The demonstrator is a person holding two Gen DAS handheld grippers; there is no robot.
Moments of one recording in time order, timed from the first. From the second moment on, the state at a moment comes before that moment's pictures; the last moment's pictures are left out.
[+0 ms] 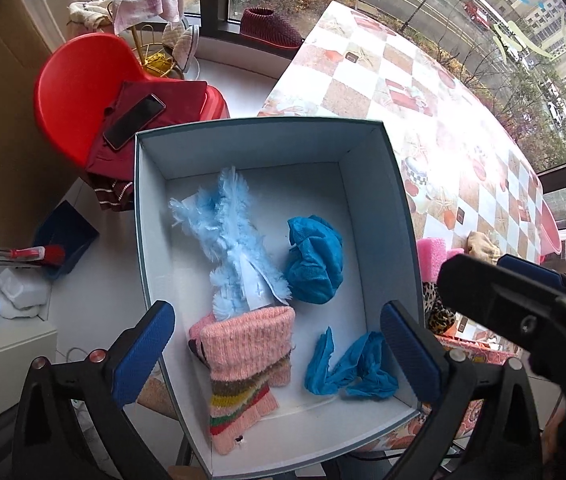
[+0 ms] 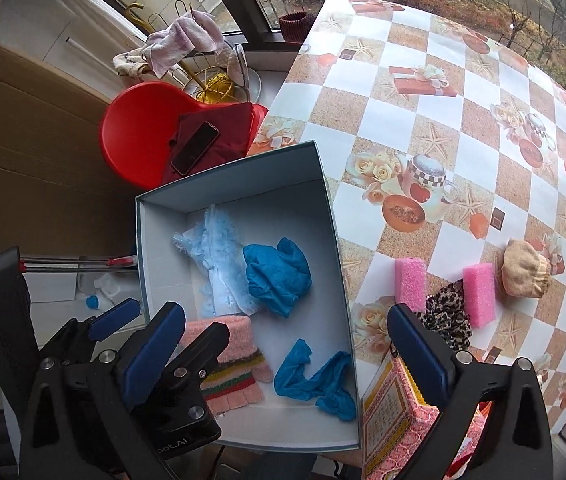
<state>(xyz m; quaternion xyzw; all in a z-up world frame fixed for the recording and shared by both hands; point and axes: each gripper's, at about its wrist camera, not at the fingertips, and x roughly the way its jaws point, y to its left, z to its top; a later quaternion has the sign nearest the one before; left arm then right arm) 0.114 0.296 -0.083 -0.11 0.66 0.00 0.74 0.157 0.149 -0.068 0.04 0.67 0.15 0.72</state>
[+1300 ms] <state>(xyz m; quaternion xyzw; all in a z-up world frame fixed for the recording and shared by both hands) 0.121 0.065 -0.061 0.06 0.68 -0.15 0.72 -0.015 -0.184 -0.068 0.27 0.65 -0.12 0.70</state>
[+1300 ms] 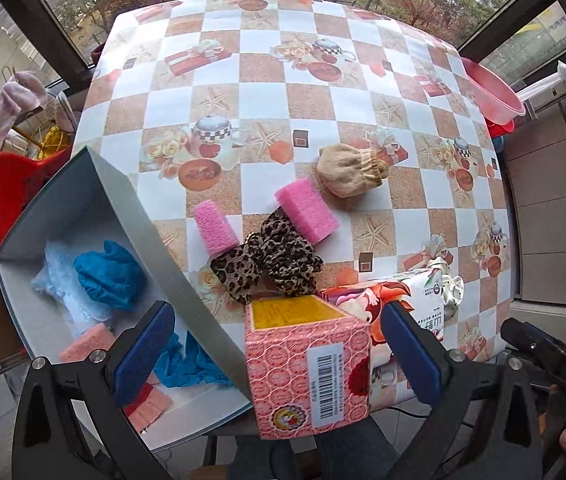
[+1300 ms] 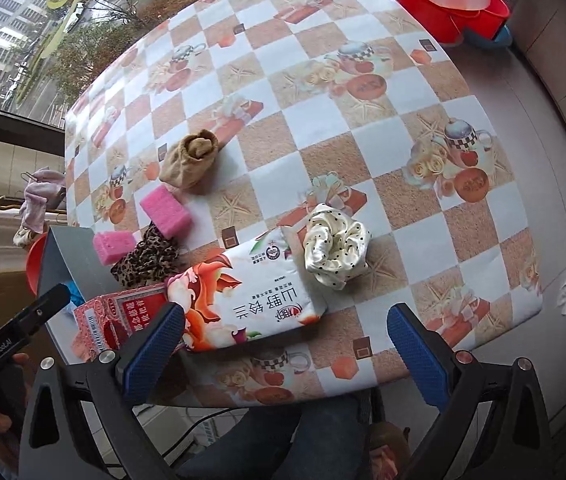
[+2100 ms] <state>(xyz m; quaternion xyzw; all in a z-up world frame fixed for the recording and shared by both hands) 0.190 -0.078 -0.140 0.14 0.69 -0.14 0.70 -0.001 -0.247 -0.165 0.39 0.66 -0.18 0.61</state>
